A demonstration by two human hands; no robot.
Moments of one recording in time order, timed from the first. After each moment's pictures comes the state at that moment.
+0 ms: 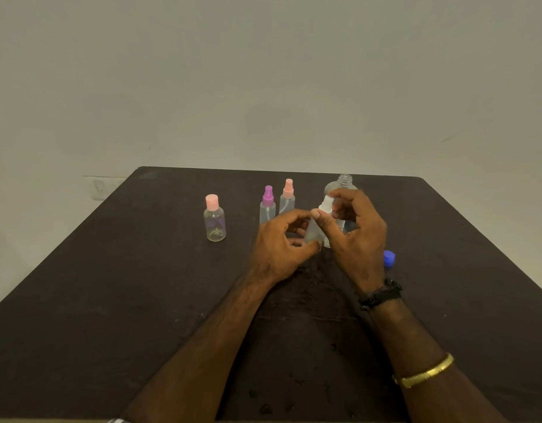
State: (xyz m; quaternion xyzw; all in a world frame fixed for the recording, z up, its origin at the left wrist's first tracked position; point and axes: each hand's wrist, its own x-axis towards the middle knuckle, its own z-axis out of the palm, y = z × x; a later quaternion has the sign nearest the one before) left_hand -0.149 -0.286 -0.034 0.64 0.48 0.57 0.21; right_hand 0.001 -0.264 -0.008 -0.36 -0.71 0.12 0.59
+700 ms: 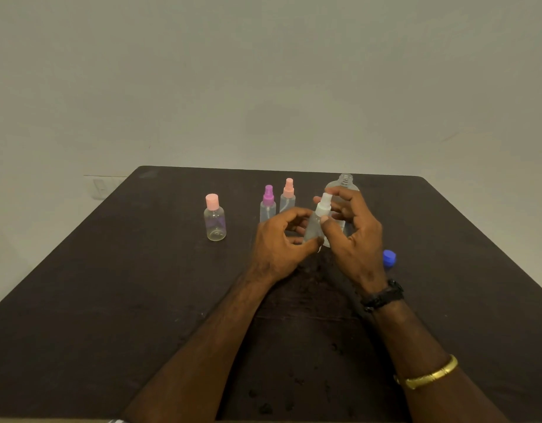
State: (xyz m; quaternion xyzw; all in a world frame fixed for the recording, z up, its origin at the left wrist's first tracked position) left_hand -0.151 -0.285 -0.033 0.63 0.47 0.58 0.22; right_hand 0.000 -0.268 -0.008 -0.35 -0.71 0.22 0.57
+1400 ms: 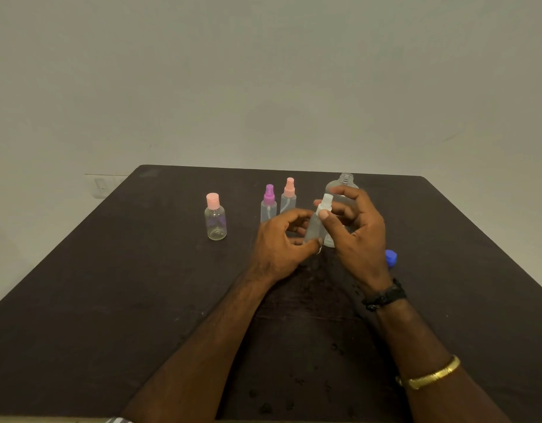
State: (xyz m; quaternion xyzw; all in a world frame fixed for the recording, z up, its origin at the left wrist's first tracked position) left_hand -0.152 -0.284 -0.035 0.64 0.48 0.56 0.23; right_hand 0.004 -0.267 -0.006 -0.34 -0.69 0.27 0.58
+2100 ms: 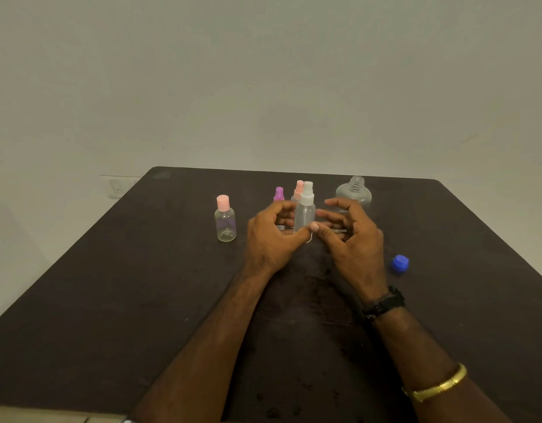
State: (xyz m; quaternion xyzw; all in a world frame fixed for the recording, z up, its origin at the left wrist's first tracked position) left_hand -0.175 -0.280 -0.027 0.57 0.54 0.59 0.17; right_hand -0.013 -0.269 -0.016 -0.38 -0.70 0.26 0.55
